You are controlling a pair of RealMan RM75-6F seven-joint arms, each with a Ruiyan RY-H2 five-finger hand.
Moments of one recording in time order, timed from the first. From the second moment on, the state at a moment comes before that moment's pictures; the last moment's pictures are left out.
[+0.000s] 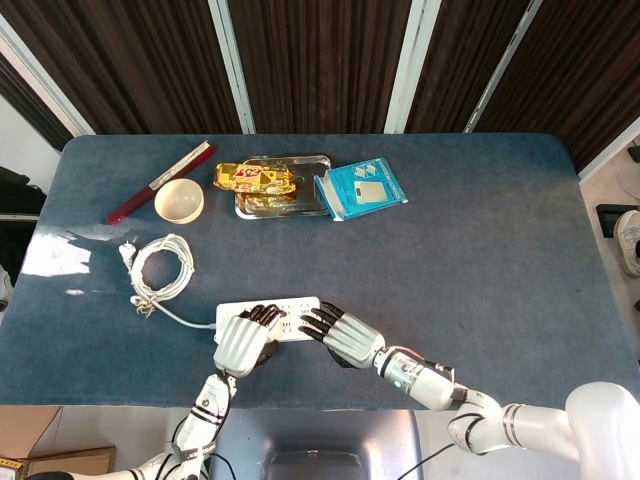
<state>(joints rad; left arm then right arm) -0.48 -2.01 -0.08 -1.12 1.51 1.30 0.35 0.76 -1.66 0.05 -1.34 -1.58 0.76 -0.25</state>
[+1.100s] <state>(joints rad) -0.38 -1.68 -0.05 -1.35 1.57 1.46 0.26 0.68 -1.45 0.07 -1.63 -1.50 1.04 -0.44</state>
